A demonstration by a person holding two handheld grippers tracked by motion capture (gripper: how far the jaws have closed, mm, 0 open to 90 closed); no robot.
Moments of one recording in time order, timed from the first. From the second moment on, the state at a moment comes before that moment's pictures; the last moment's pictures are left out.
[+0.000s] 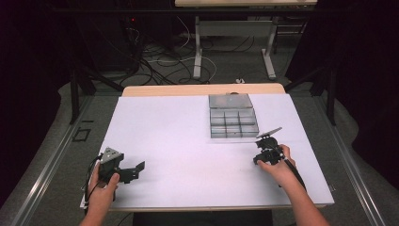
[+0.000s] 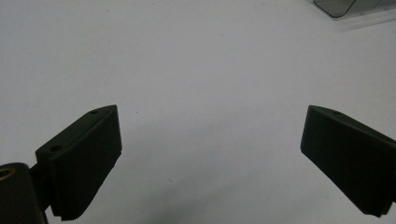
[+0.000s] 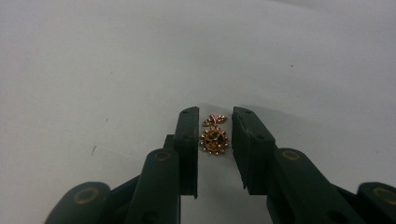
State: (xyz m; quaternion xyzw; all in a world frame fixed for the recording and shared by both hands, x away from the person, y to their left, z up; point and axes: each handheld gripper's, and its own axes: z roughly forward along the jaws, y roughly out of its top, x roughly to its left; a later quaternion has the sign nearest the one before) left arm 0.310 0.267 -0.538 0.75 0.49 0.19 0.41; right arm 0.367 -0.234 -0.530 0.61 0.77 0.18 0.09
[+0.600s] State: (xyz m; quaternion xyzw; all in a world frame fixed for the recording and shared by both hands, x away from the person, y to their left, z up) left arm 0.310 0.267 -0.538 0.75 0.49 0.19 0.41; right arm 0.366 -0.232 -0.530 0.61 0.77 0.17 0.10
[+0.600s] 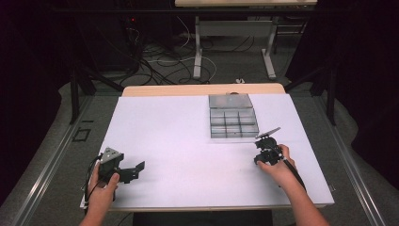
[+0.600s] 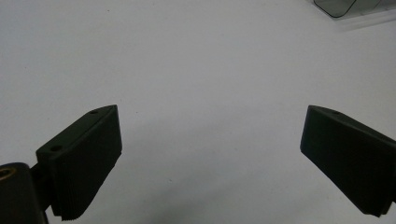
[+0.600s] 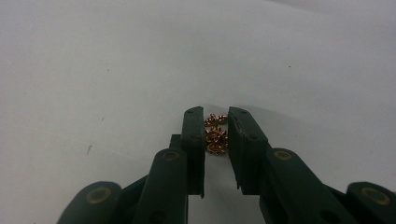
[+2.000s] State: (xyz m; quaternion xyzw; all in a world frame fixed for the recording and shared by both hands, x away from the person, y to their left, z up) left arm 0.310 0.267 -0.538 0.74 0.50 0.19 0.40; right arm 0.377 -0.236 -0.522 0.61 0.76 0.20 0.10
